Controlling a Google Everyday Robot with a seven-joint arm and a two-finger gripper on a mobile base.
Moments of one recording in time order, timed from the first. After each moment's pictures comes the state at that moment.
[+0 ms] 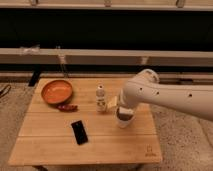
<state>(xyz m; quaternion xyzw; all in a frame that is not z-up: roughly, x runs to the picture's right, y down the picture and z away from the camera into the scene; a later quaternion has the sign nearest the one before) 0.076 0.096 0.719 -0.20 0.09 0.71 0.66</state>
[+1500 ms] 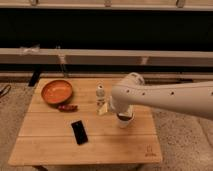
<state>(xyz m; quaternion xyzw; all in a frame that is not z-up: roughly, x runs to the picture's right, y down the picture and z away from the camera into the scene) 0.034 0.128 0.732 -0.25 0.11 0.66 0.70</state>
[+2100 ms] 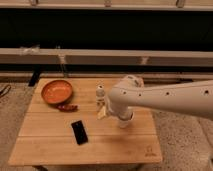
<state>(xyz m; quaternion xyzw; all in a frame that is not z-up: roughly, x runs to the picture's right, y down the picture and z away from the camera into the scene) 0.027 0.147 0.736 -0.26 0.12 0.65 0.70</state>
